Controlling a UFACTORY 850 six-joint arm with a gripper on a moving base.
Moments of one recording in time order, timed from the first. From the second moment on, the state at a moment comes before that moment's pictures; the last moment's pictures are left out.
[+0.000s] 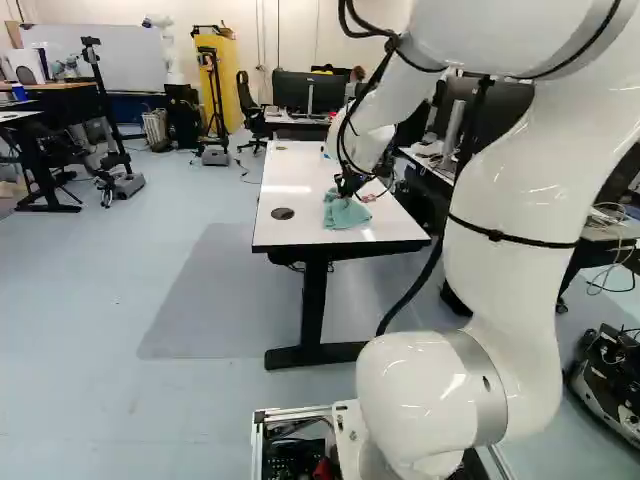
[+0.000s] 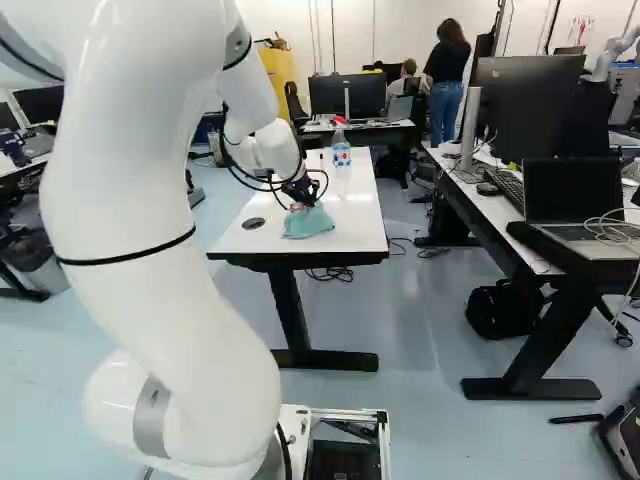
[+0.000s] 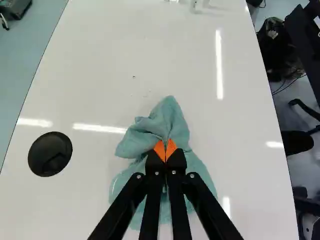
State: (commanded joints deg) arm -2.1 -11.3 -53.0 -5.3 -4.3 0.0
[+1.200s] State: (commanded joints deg) arm -4.0 -4.1 -47.6 -5.3 -4.3 0.0
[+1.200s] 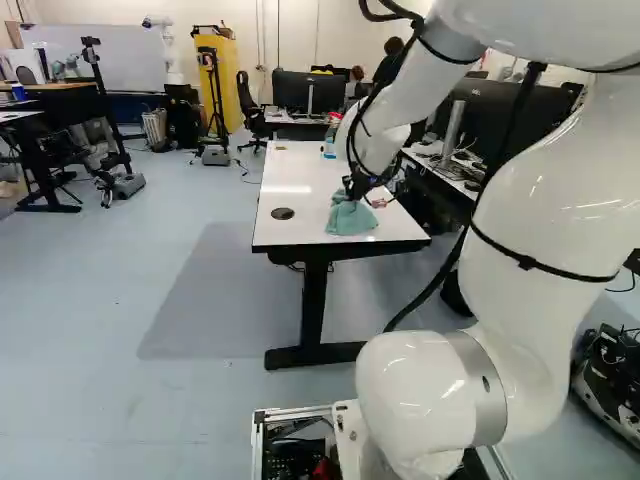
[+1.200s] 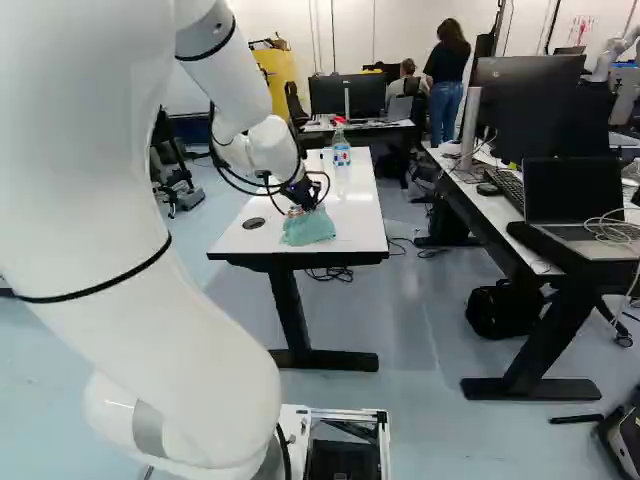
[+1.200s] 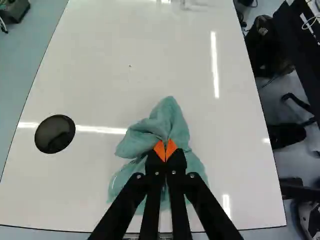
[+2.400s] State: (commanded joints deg) arm -2.4 -18.9 -65.2 -5.3 -4.3 0.0
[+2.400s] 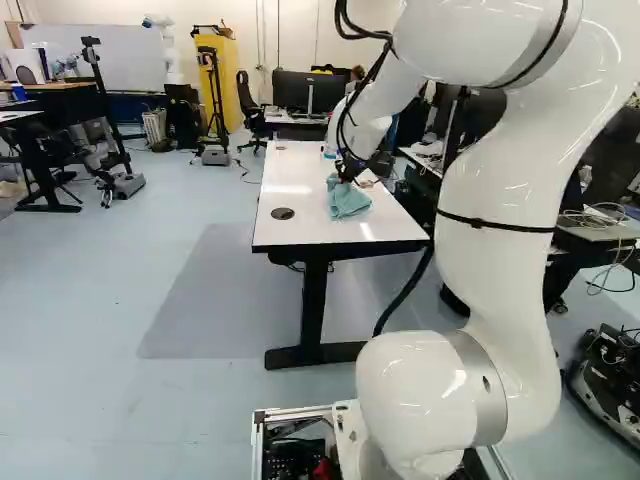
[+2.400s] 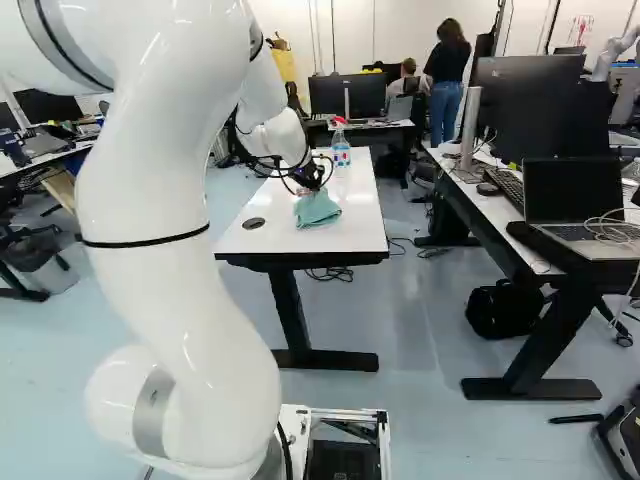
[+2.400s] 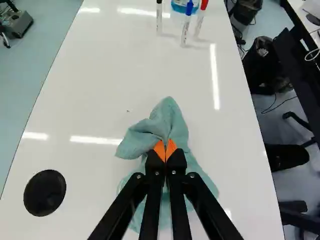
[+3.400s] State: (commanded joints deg) arm 0.7 -26.7 -71.9 -5.3 -4.3 0.0
